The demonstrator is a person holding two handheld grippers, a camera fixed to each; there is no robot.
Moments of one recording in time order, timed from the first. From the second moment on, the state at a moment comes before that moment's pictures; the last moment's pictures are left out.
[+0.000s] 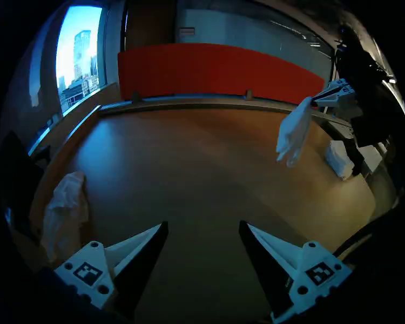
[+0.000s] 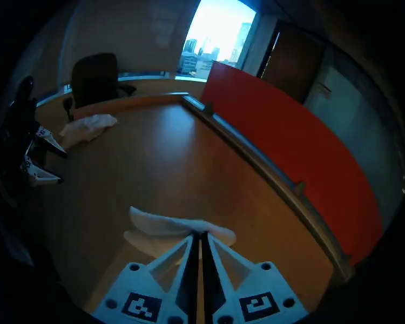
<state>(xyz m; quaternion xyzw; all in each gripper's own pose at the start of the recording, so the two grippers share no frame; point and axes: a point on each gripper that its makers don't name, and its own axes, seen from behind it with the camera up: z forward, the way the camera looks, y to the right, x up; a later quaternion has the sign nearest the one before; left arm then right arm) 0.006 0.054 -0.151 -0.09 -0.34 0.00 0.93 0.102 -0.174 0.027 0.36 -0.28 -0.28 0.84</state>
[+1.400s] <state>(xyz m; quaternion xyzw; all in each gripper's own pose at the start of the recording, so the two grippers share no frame) 0.002 0.088 -0.143 -0.10 -0.36 0.03 0.93 0.116 0.092 0.086 0.22 -0.36 -0.28 0.86</state>
